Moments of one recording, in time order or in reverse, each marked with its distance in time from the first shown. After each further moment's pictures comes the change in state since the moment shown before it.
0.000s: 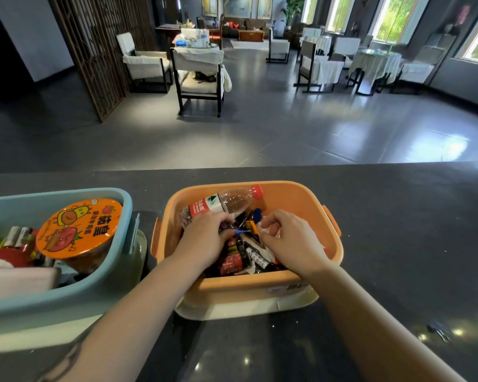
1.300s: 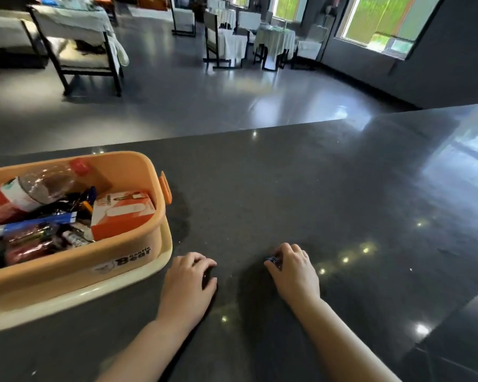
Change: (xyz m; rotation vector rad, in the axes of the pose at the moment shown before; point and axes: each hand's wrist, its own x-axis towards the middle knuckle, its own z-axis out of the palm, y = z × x) left_hand -0.082 0.145 0.225 0.040 -0.083 0.208; right_hand -0.166 0.243 -0.090 -0.320 0.189 0.562
